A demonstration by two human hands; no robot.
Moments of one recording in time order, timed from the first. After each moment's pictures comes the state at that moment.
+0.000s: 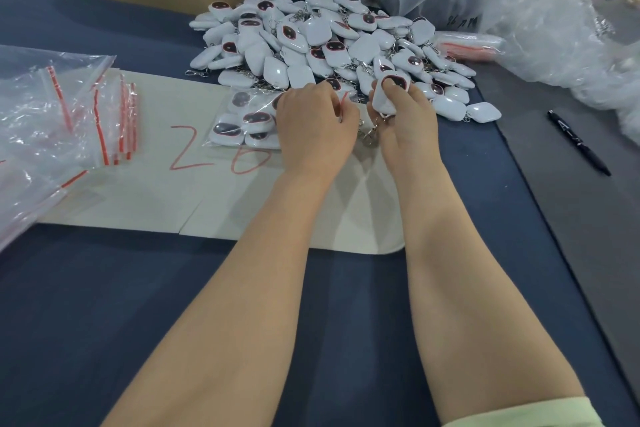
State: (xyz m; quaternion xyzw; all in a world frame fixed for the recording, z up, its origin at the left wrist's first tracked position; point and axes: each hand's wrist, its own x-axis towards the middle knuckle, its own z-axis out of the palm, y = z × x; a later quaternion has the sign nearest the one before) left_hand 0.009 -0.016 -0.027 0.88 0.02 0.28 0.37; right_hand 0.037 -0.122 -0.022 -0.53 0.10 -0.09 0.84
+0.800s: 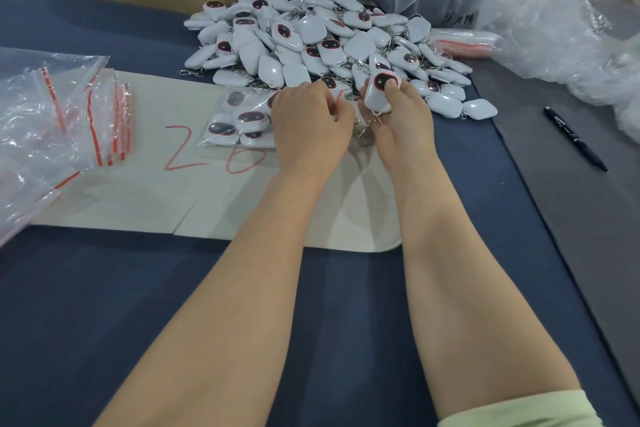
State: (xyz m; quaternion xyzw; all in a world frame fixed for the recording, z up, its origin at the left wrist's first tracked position) left_hand 0.009 -0.016 -0.027 0.89 0.02 0.28 0.36; right_hand 0.039 -0.121 -0.024 -0.51 0.10 -0.07 0.85
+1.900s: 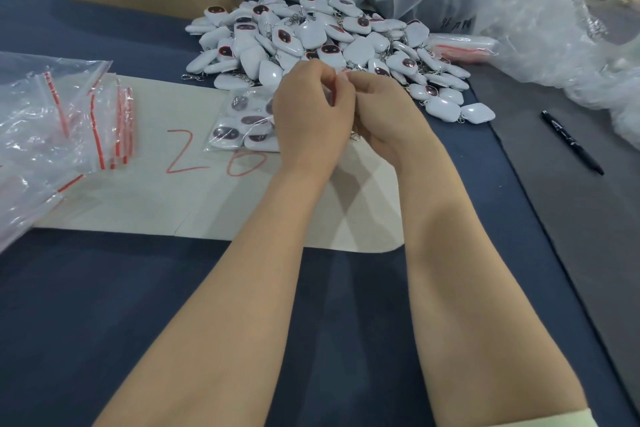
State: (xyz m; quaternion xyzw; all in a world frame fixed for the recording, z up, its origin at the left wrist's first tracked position) left_hand -0.002 -0.019 -0.005 0.79 0.03 0.32 0.53; right_hand 0.023 -0.105 0.004 -0.76 -0.07 0.03 0.65
